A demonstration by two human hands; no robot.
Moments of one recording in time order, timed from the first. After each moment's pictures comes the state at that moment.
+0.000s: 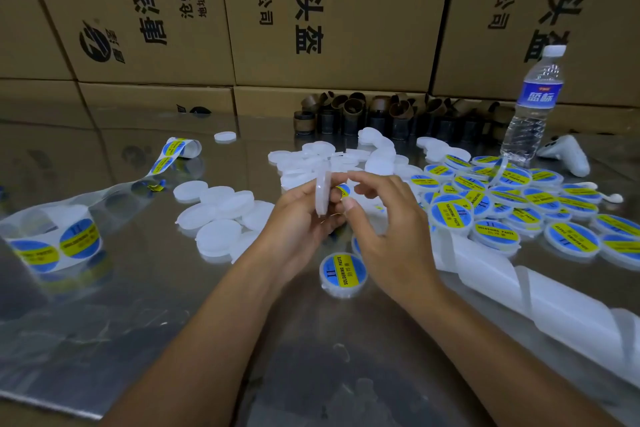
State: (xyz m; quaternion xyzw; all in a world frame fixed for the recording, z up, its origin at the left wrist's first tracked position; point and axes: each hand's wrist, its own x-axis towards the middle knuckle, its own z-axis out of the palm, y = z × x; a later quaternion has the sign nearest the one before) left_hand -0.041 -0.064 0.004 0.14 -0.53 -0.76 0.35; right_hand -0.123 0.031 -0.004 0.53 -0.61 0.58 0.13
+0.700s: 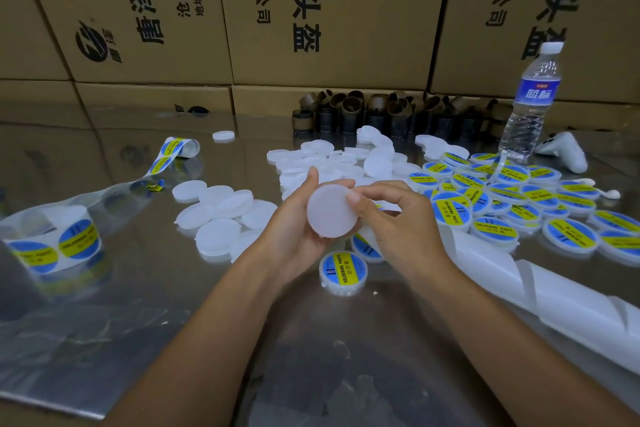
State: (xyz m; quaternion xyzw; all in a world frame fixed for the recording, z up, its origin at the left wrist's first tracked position) left_hand -0.039 -0.065 0.003 0.15 -0.43 -0.85 0.26; right_hand -0.133 0.032 0.004 0.43 -0.62 0.65 -0.10
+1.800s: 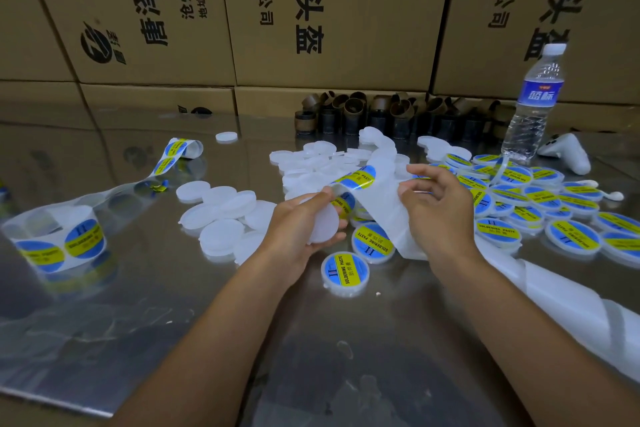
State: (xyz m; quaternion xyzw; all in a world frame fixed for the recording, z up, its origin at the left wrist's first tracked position) left_hand -0.040 -0.067 -0.004 0.29 -0.50 -0.74 0.35; right_hand -0.168 0.031 0.005 0.32 -0.63 0.71 -0.03
